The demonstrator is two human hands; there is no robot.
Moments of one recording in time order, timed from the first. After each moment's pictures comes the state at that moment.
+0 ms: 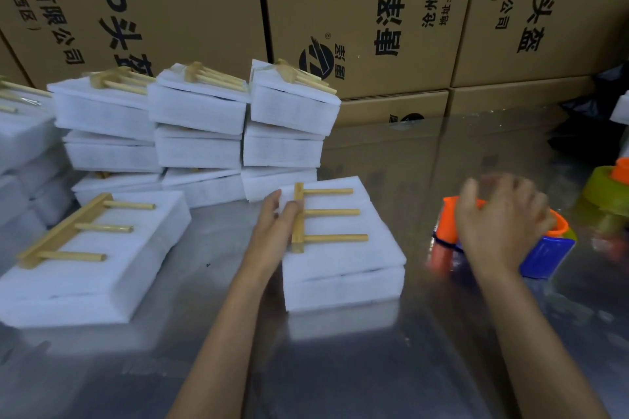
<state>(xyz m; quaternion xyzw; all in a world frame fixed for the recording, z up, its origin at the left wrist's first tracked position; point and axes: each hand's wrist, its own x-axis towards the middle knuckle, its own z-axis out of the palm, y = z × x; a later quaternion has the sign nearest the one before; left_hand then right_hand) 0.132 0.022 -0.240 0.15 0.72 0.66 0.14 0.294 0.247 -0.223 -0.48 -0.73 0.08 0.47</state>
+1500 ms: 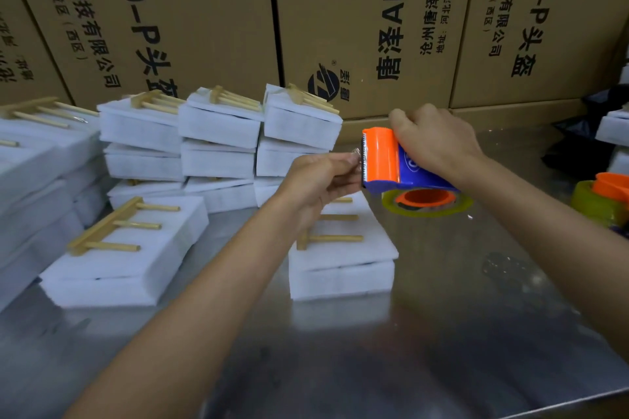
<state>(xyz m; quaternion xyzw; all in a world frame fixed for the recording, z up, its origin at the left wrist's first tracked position) 0.201 0.048 -0.117 0.23 0.61 0.72 0.24 0.274 0.209 -0.081 -0.21 -0.92 0.13 0.31</state>
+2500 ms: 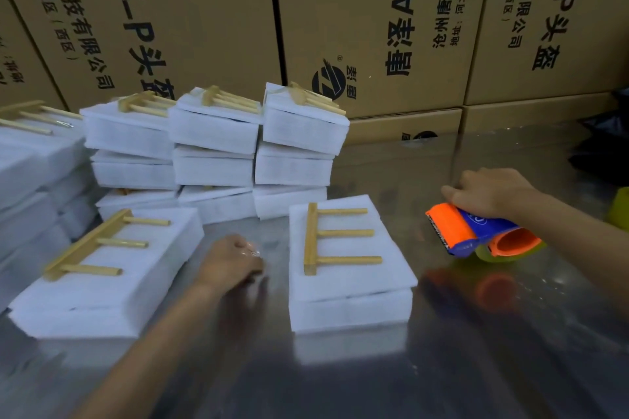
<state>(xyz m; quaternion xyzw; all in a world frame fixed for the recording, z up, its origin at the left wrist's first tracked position) 0.100 -0.039 -0.229 0.12 0.88 0.46 0.08 0.247 0.341 -0.164 -0.26 -0.96 -0.09 0.03</state>
